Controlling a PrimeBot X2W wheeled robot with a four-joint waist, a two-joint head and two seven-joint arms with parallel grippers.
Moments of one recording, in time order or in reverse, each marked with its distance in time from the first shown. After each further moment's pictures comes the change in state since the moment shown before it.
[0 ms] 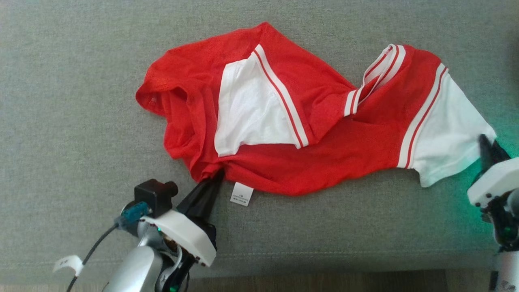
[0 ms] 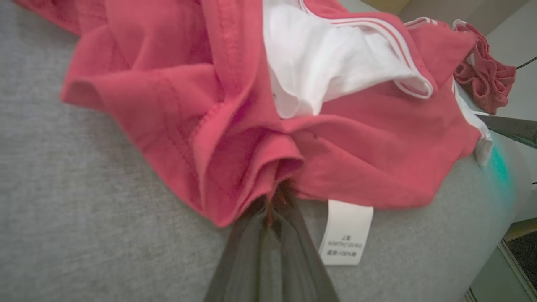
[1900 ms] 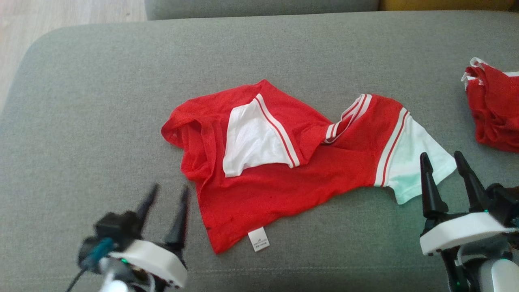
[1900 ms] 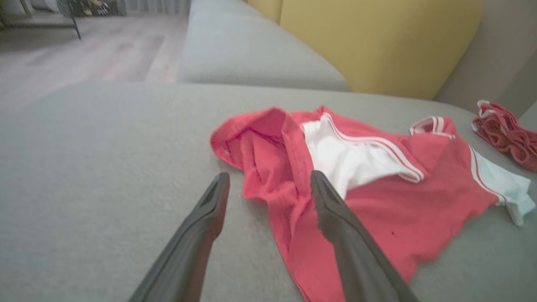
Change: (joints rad) left arm 0.195 0.022 0.175 -0.151 0.128 0.124 -0.073; right arm 0.268 -0.002 0.284 -0.186 -0.065 0.000 -0.416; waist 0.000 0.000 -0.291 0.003
